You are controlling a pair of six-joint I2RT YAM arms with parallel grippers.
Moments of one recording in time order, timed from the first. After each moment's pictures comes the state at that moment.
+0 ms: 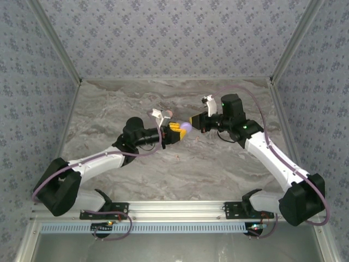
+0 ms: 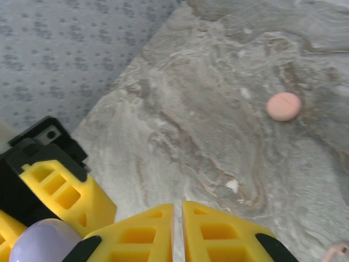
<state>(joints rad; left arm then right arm) -0.70 1.35 0.69 0.62 0.61 -0.36 0.44 1.23 1.03 -0.32 -0.53 0.25</state>
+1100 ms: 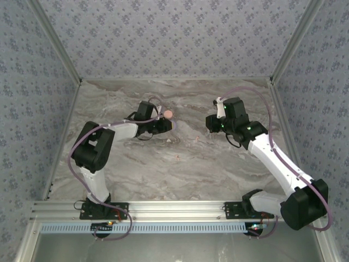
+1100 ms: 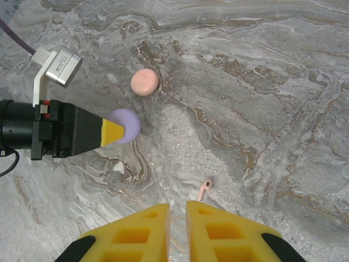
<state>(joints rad) -0.48 1.88 1.08 0.02 0.51 -0.62 0.42 1.19 1.03 -0.53 -0.13 0.27</state>
